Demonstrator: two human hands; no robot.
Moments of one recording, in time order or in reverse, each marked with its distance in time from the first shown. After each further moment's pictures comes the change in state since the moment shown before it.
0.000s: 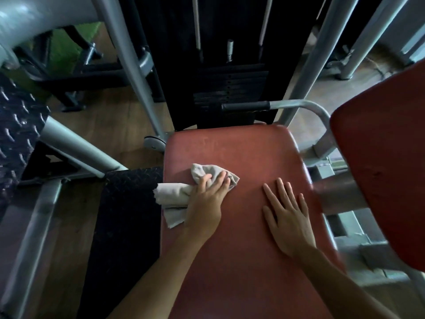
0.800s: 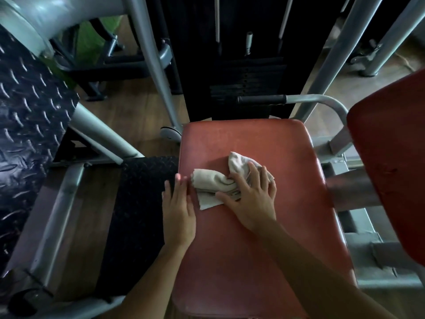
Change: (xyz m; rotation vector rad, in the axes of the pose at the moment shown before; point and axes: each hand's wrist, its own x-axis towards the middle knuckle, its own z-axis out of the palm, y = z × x) left_hand -0.089 -0.043 0.005 -0.357 0.268 -0.508; right_hand 0.023 -0.106 0.001 0.172 -0.067 -0.068
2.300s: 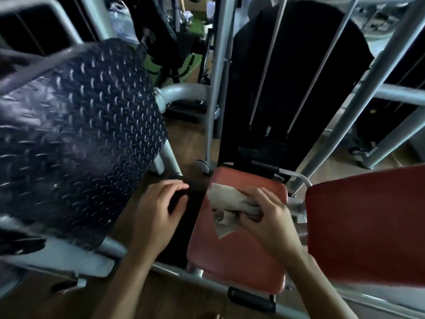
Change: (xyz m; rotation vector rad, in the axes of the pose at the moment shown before) left_hand -0.135 0.229 -0.387 0.017 0.297 0.140; right_hand -0.191 -0.139 -0.367 0.309 0.128 -0.556
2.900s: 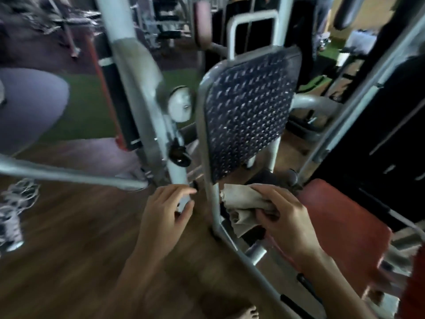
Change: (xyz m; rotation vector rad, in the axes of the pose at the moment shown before) left_hand -0.297 -0.020 -0.214 0.244 0.277 -0.369; right_hand -0.123 -0.202 0.089 0.243 -0.263 -0.525
